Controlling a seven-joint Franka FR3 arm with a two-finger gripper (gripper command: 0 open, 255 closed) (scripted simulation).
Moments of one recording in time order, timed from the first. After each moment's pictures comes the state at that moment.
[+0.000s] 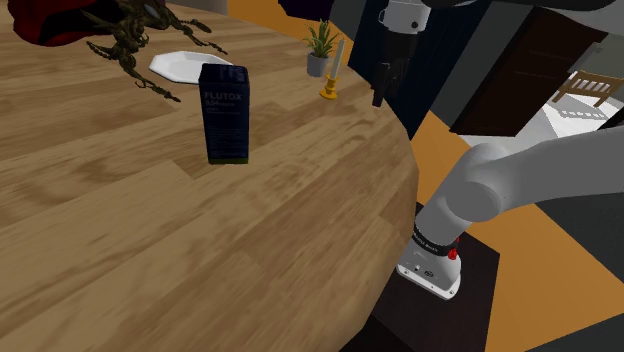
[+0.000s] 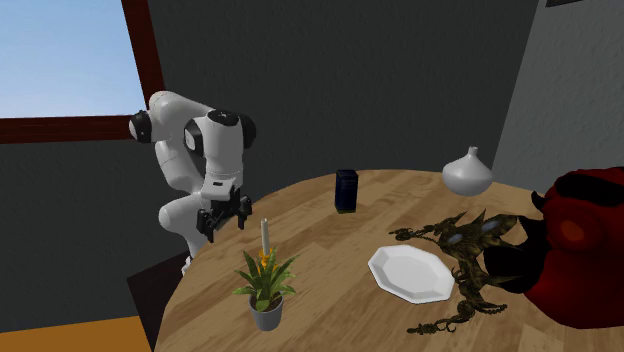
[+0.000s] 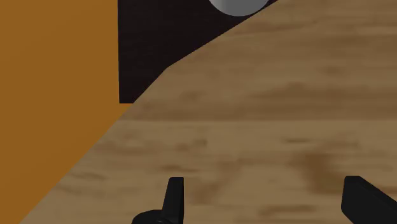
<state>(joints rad) 0.00 -0.74 -0.05 -2.44 -0.08 1.56 -0.04</state>
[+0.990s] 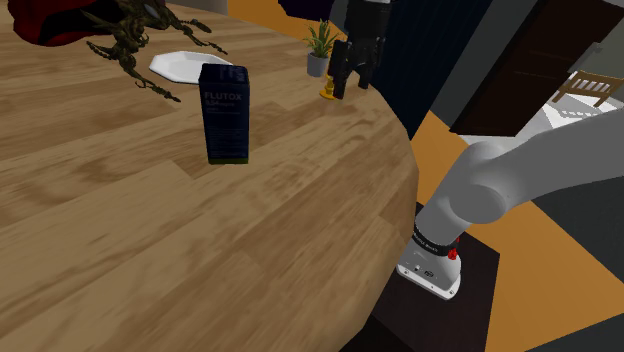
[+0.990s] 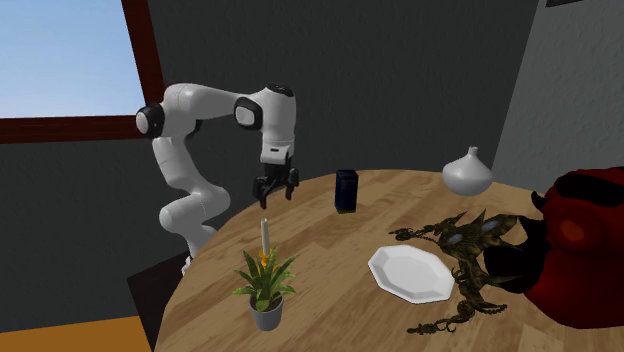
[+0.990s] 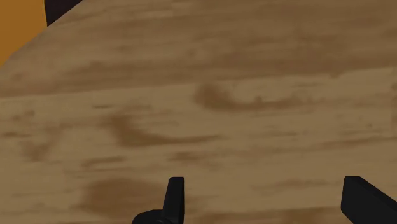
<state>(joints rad) 0.08 -0.61 0.21 -2.22 0.11 1.52 0.31</state>
